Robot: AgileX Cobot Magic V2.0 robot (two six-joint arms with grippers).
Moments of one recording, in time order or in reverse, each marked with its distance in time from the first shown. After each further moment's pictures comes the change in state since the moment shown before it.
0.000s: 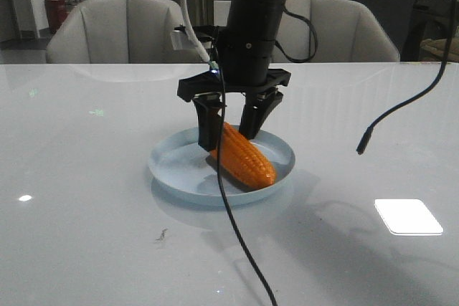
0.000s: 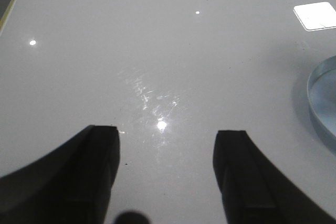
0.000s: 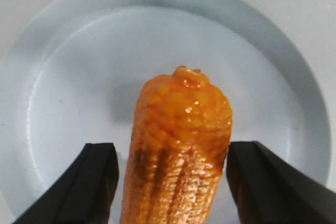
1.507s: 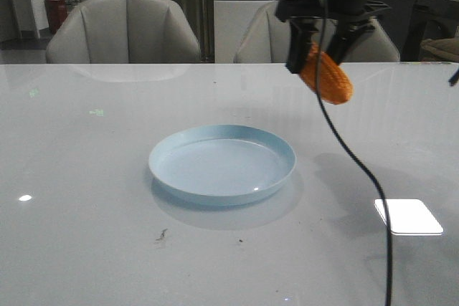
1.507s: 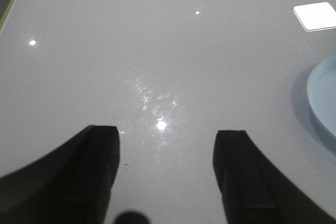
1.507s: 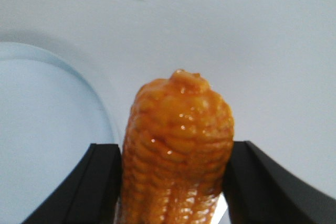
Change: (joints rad) left arm 0.000 0.000 0.000 -0.002 0.000 0.000; right arm -0.221 -0.183 0.070 -0.006 -0.072 0.000
